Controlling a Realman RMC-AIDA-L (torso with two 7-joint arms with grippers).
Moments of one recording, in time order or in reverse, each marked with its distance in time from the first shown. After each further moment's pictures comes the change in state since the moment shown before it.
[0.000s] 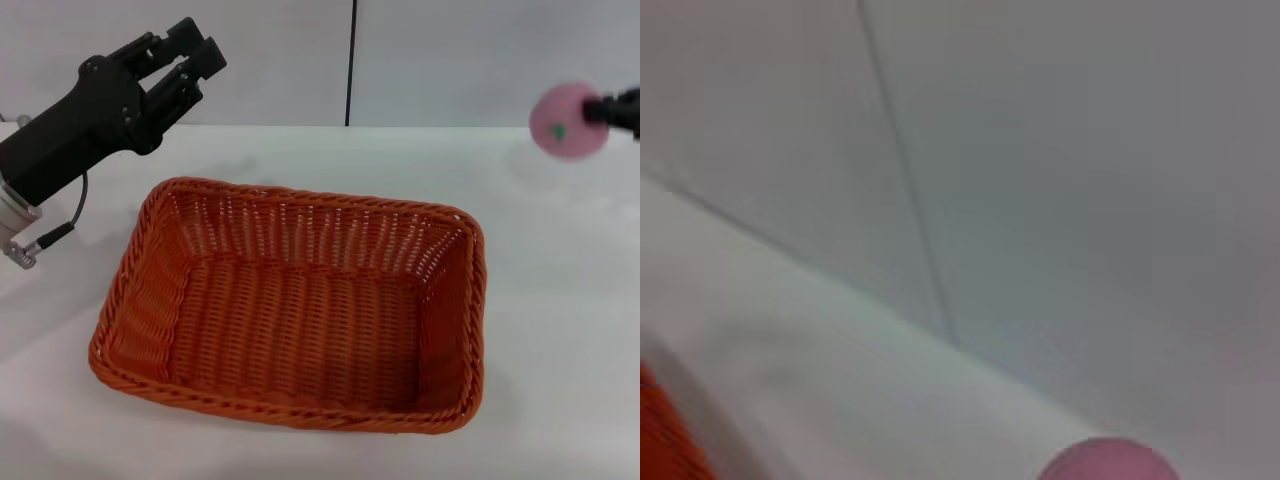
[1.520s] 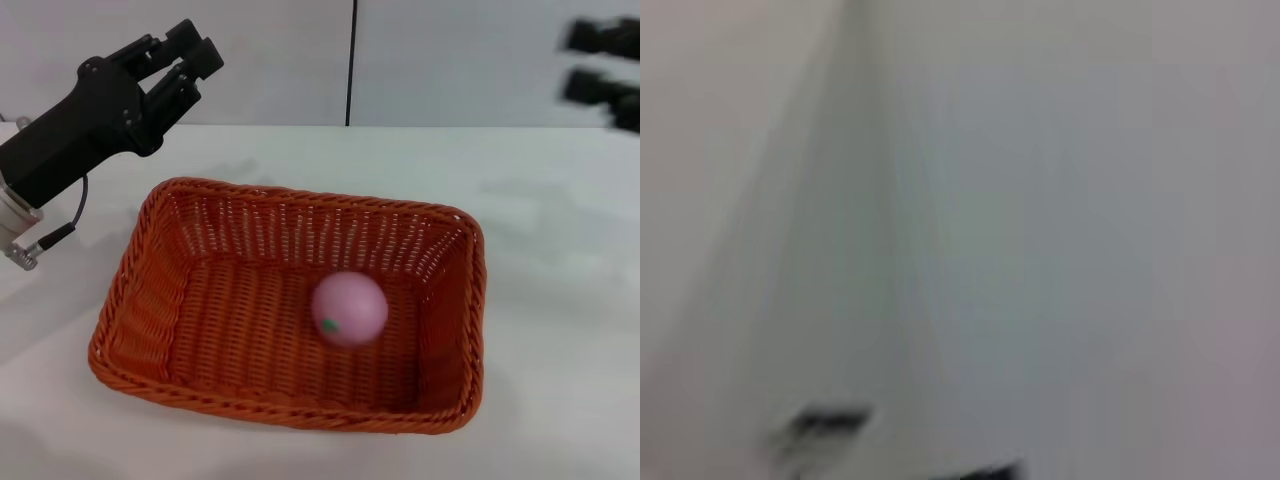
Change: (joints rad) left arm 0.003 -0.004 -0.004 -0.009 -0.005 -0.005 0.032; right arm -0.159 0.055 0.166 0.139 0.678 -0.501 -0.458
